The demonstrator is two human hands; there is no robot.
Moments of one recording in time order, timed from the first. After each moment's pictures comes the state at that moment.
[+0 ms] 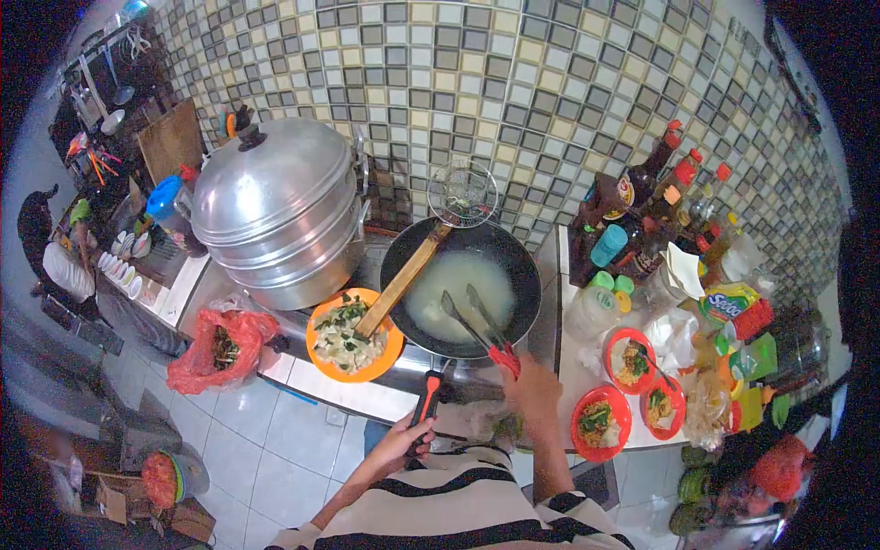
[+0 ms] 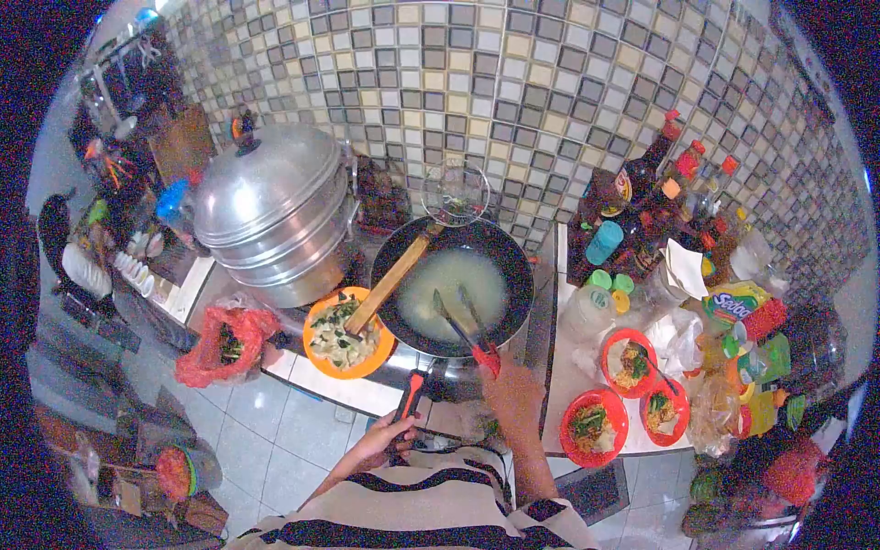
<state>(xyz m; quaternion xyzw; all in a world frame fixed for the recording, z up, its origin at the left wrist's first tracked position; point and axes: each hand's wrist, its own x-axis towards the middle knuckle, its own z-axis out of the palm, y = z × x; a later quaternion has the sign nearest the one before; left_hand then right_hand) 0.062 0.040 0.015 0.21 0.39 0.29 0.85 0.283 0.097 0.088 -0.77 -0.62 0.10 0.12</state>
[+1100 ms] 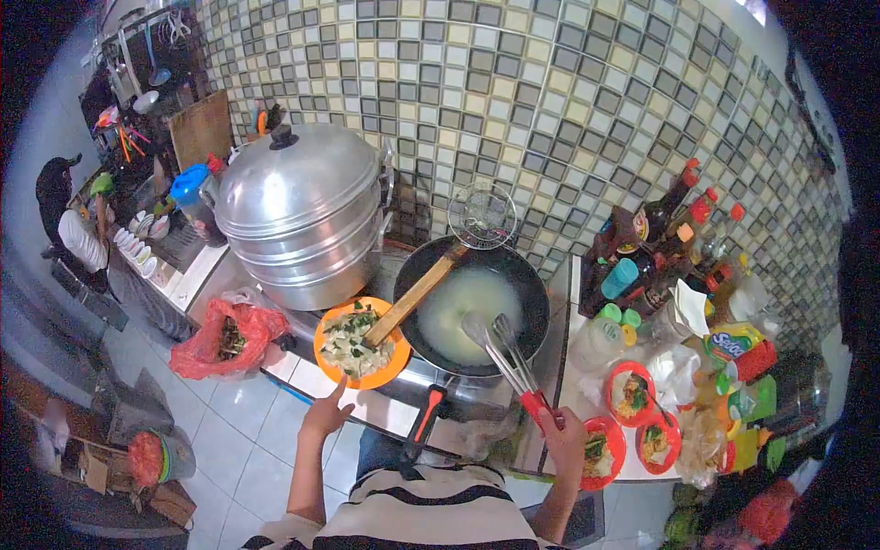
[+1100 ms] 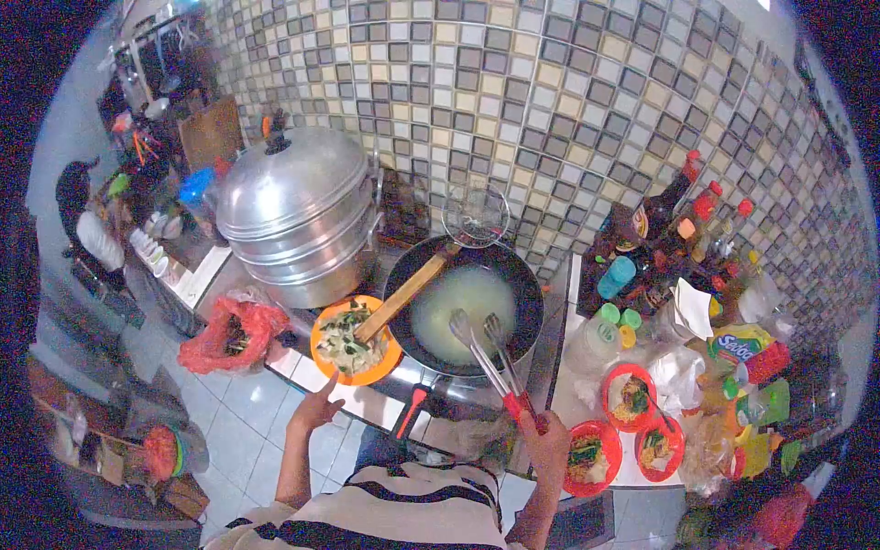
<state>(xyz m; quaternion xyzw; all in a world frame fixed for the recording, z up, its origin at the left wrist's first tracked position) -0.063 0.077 -0.038 0.62 0.73 0.04 0.30 0.352 0.055 0.050 -0.74 -0.52 0.23 0.34</state>
